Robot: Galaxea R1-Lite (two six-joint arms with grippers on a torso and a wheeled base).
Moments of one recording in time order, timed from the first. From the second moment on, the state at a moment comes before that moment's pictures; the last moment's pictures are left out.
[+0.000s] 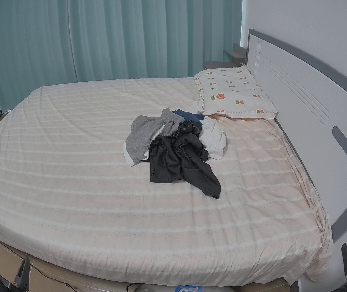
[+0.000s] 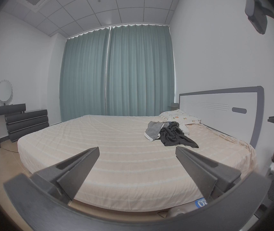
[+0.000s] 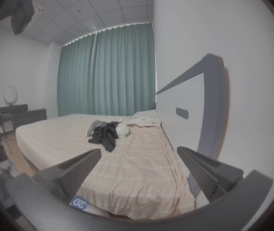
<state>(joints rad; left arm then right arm) 0.00 0.02 -0.02 0.01 0.00 -0.01 0.01 0.04 -0.06 0.00 0.04 -0.02</state>
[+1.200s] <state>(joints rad) 0.00 0.02 -0.02 0.01 0.00 -0.01 0.25 1.58 -0.58 -0.50 0.09 0.20</state>
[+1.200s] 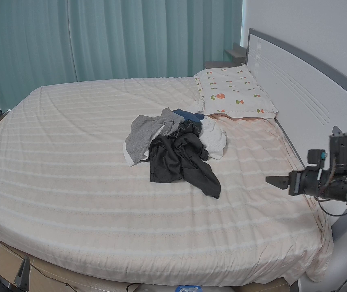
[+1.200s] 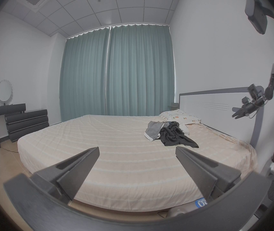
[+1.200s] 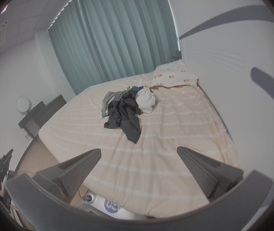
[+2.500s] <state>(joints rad) 0.00 0.02 -0.02 0.01 0.00 -0.01 0.41 2.67 -1.59 -0.51 -0.02 0.46</state>
